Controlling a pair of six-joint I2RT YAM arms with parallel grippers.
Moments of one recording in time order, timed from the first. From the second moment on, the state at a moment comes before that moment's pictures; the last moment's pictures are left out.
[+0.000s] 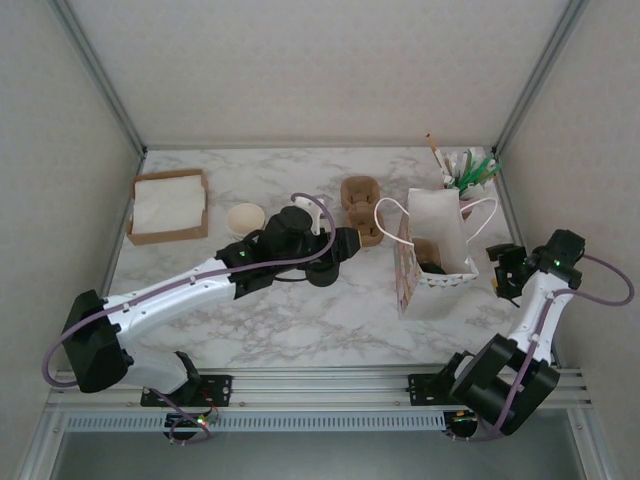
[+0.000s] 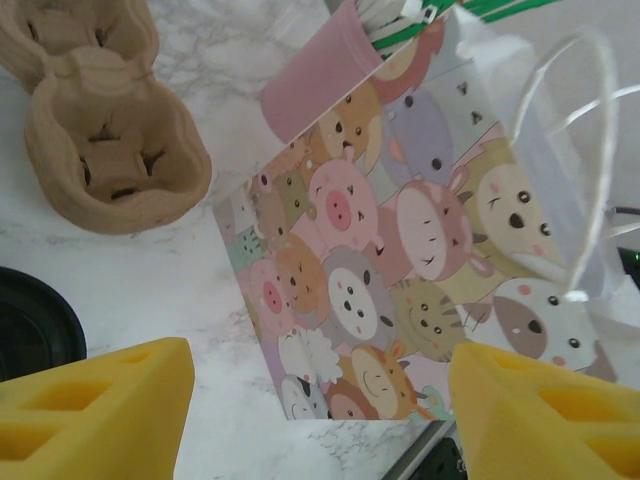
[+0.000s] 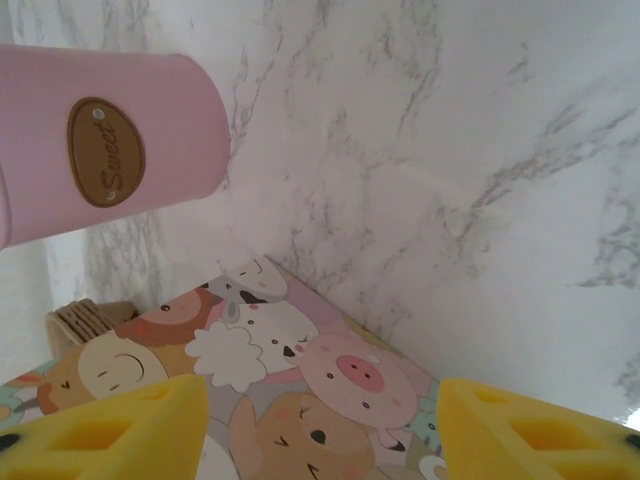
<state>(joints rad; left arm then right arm) -0.90 1.38 1.10 -0.16 0.02 -0.79 -0.63 1.14 0.87 -0.85 -0.48 0.69</state>
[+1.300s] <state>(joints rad) -0.90 1.45 1.10 -0.10 0.05 -0.83 -0.48 1.38 0.70 -0.49 -0.64 0.80</state>
